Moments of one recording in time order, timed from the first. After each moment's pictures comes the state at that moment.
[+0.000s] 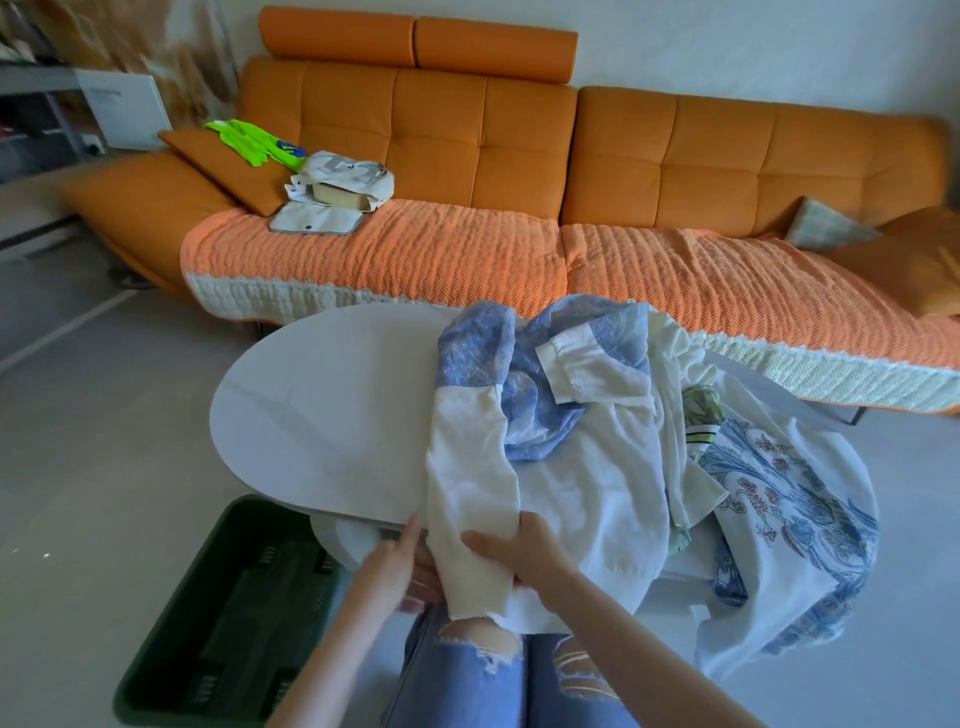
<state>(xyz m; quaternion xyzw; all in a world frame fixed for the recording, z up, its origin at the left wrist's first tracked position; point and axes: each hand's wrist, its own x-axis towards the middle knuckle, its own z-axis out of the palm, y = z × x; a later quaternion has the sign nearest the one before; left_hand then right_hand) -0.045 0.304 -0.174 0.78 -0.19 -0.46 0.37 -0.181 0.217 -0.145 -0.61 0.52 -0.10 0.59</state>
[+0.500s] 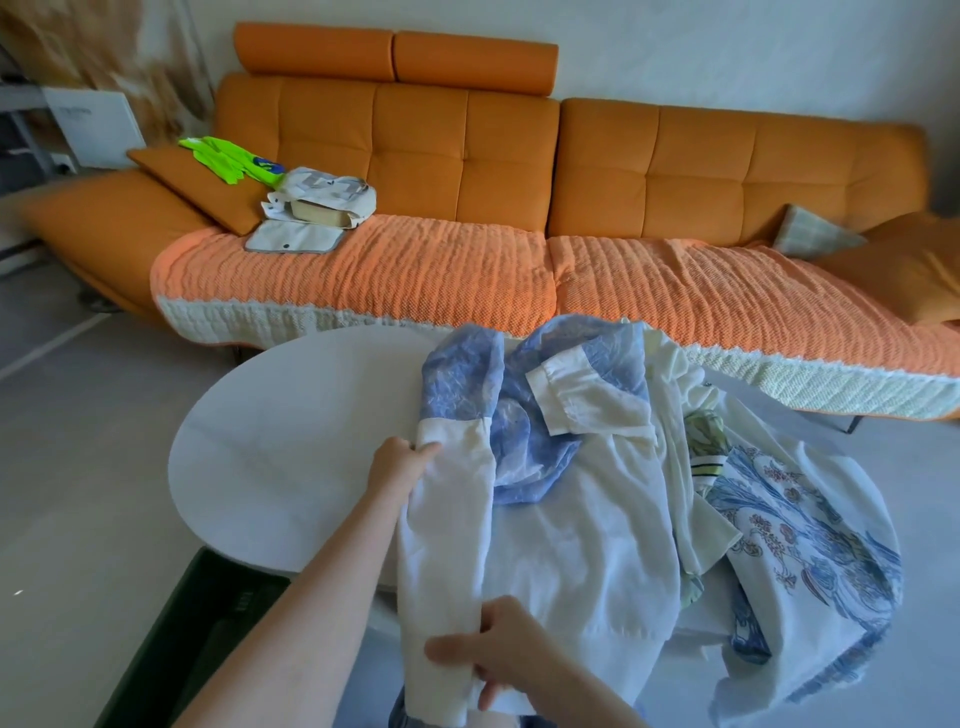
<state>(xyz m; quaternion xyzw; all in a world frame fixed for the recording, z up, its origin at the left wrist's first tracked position) 0.028 0.143 -0.160 0.83 -0.28 -0.30 0.38 -0.179 0.225 -0.150 -0.62 0.46 -0.01 0.64</state>
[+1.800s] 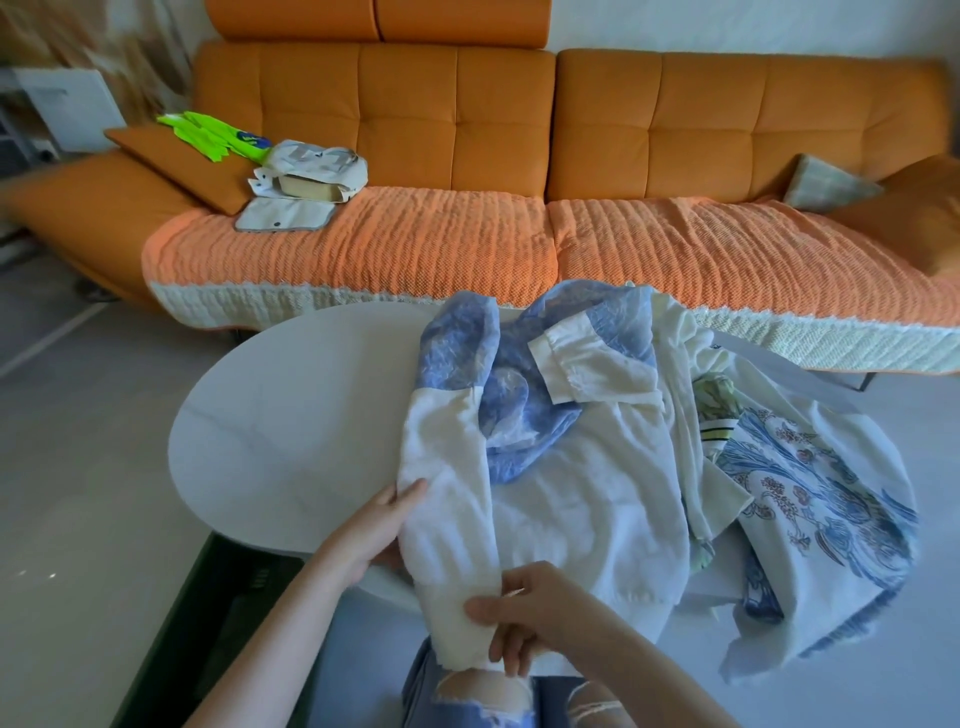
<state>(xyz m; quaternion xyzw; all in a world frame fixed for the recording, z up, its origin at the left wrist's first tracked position) 0.002 0.240 -0.155 0.69 -0.28 -0.52 0.42 -0.205 0.213 -0.141 -0.56 0.39 0.00 0.73</state>
